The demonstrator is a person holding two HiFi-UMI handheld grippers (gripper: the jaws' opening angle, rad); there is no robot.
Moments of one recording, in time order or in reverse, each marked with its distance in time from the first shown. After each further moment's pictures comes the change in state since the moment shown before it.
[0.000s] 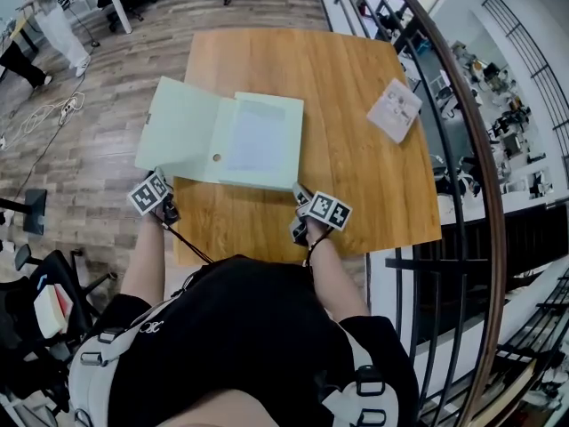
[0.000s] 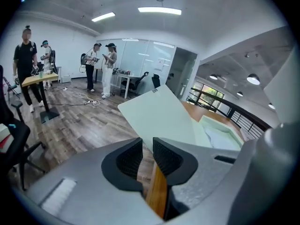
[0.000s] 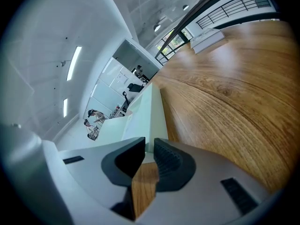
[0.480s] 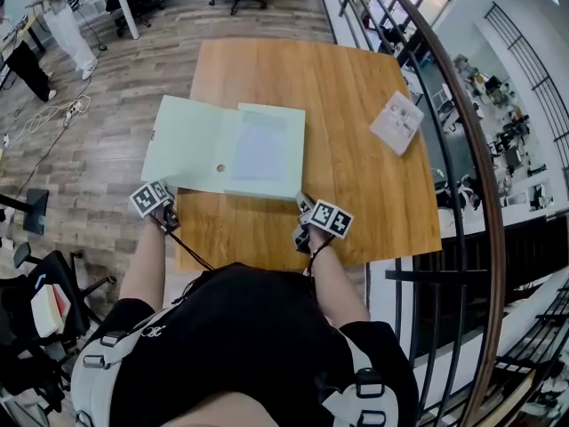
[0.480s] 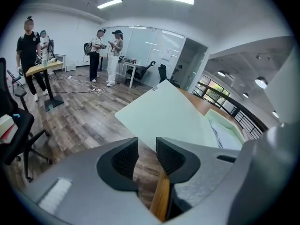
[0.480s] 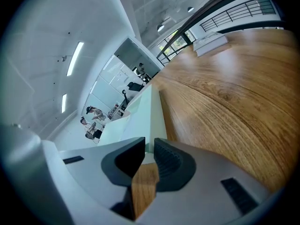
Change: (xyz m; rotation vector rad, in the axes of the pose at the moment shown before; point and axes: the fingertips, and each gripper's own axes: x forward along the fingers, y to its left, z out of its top) left arm 0.012 0.029 -0.030 -0.069 0.130 0.035; right arm 0.001 -0.002 0.002 -0.039 0.007 -0.031
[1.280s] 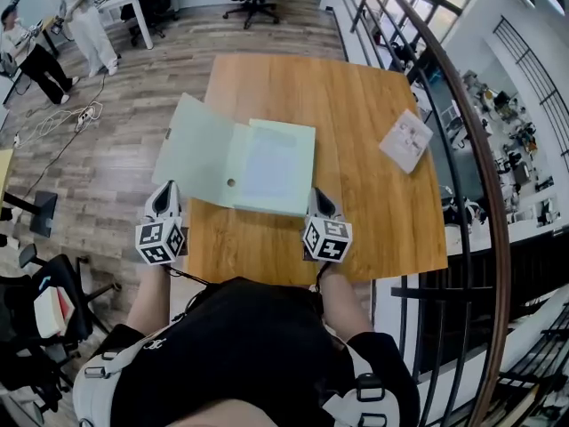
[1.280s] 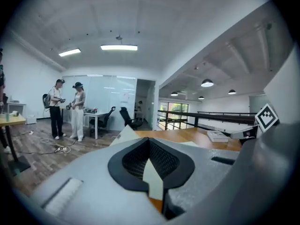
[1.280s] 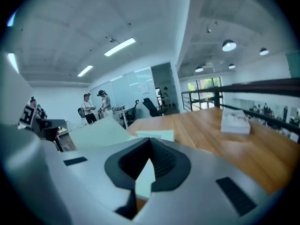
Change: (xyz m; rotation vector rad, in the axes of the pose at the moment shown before) left arm -0.174 -0.131 0.080 0.423 -0.521 -0.361; right arm -0.053 0.116 0.081 -0.617 -0.290 -0.102
